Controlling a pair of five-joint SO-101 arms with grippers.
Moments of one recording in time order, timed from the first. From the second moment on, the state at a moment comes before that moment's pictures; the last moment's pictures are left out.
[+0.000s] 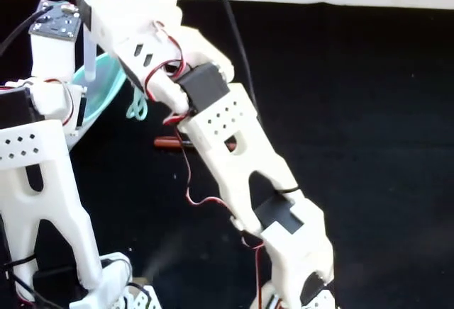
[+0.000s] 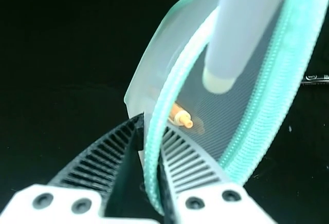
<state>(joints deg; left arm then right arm) -22.7 -18.1 -0.5 89.9 -17.0 -45.6 28.2 -56.7 47.0 -23.6</state>
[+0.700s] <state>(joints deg) -23.5 -18.2 -0.5 88.7 -16.9 -46.3 33.1 -62.8 49.8 -26.4</state>
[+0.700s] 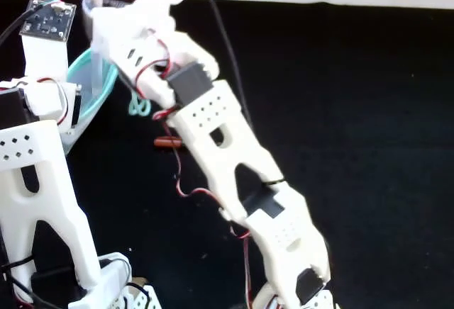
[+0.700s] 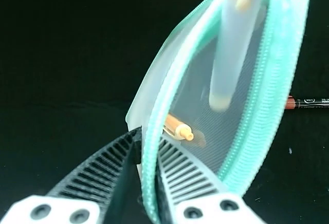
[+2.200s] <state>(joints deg) -23.5 -18.2 -0.5 88.4 -16.8 -24.4 39.2 -94.5 90.0 -16.8</state>
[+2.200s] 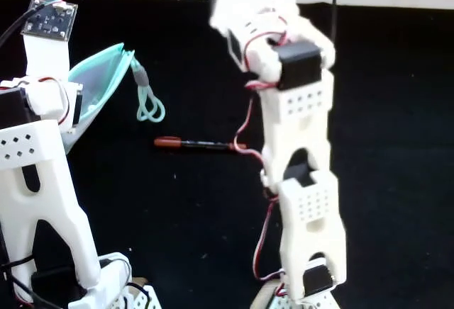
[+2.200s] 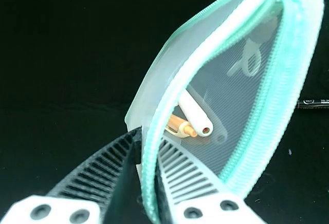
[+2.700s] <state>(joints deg) -27.0 -18.5 2.2 83.7 -16.7 -27.7 66.0 -94.6 100.6 23.5</state>
